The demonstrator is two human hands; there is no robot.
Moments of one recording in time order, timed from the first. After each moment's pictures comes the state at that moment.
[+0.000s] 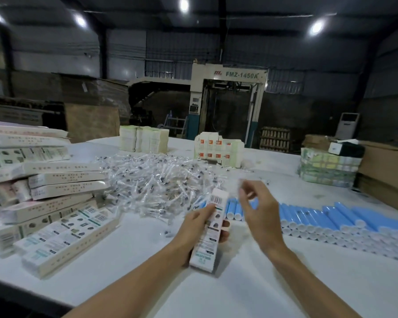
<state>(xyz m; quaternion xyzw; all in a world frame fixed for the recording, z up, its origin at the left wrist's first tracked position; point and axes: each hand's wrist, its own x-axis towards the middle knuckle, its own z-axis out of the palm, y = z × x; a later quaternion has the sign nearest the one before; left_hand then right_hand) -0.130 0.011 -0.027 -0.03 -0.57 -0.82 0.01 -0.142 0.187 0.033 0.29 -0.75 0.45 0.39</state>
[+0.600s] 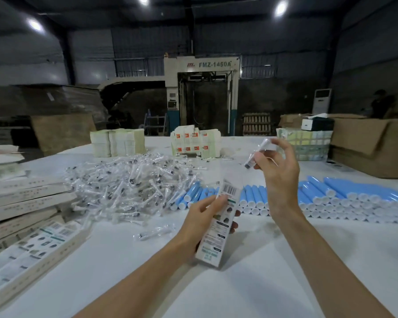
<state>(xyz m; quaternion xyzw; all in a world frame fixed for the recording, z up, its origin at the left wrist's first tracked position) -0.135 0.080 -0.012 -0.14 -0.63 -0.76 -0.02 -0.161 0.264 0.073 0.20 -0.55 0.74 0.34</state>
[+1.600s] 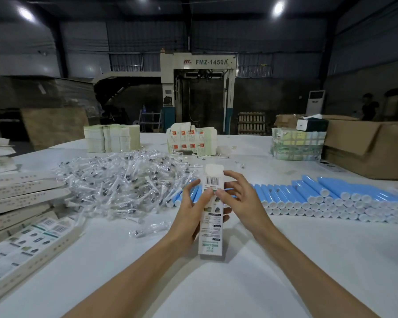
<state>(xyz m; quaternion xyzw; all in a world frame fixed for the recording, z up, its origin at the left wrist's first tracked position) -0.141 0.072 -0.013 -0.14 -0.53 -0.83 0.02 -0.162 0.236 0.014 0.27 -0.68 0.67 0.12</state>
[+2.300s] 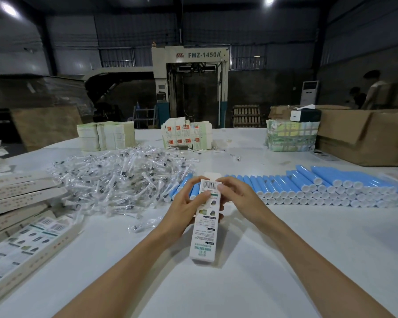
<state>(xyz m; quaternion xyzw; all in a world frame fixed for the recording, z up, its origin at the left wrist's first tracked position) -0.143 0.050 -0.018 -0.20 -0.64 -0.74 0.00 -0.166 0.251 0.006 0.29 -0.73 0.62 0.04</state>
